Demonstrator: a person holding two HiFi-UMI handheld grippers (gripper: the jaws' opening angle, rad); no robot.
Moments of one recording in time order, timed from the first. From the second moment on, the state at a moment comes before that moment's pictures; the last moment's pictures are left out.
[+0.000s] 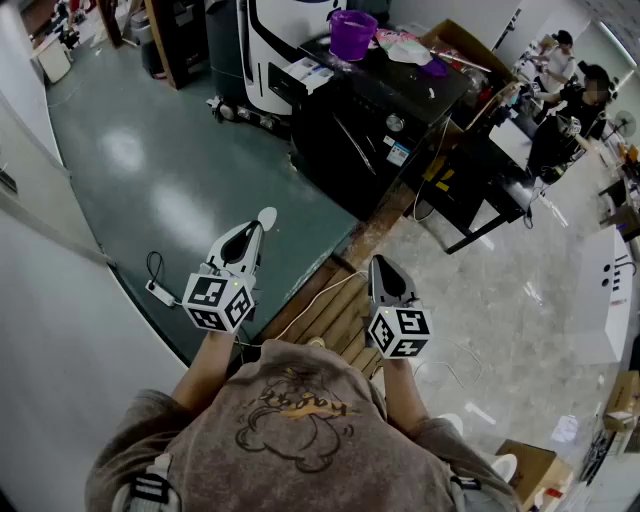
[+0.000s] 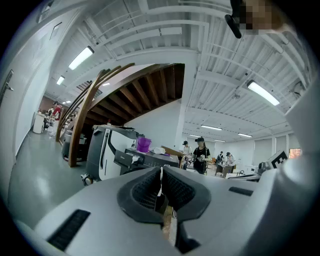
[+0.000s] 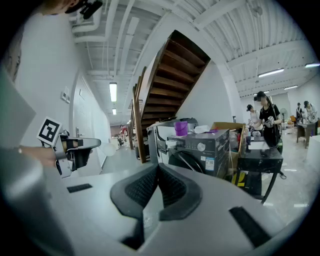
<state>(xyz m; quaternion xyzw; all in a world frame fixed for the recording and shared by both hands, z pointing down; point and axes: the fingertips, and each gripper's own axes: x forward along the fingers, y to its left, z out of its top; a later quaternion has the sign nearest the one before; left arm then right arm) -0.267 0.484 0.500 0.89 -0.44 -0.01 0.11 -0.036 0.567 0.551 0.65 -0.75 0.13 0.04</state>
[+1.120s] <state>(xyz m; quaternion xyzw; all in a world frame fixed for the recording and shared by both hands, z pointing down) -0.204 0.437 0.481 0.88 -0.46 -0.03 0.08 0.030 0.527 0.564 0.63 -0.76 0.14 0.03</state>
